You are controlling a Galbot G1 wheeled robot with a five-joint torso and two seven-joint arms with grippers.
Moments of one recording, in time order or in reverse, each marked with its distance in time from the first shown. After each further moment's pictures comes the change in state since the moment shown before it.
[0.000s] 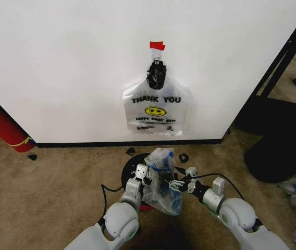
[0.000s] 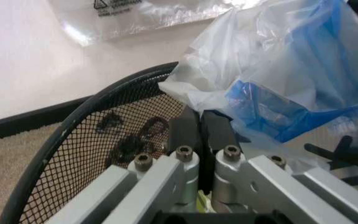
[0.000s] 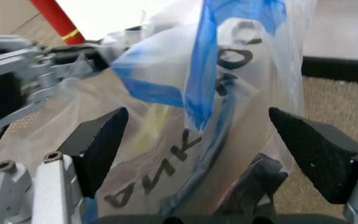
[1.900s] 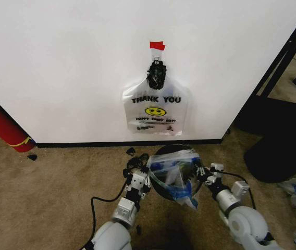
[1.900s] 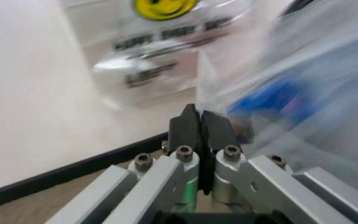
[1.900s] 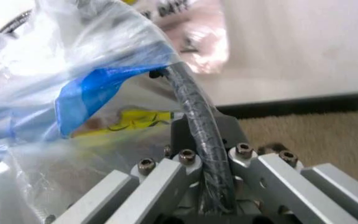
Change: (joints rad) left arm 0.195 0.035 -0.142 -0.098 0.251 -0.211 0.100; right arm -0.165 0.056 0.212 0.121 0.102 0.143 0.204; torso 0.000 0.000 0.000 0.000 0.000
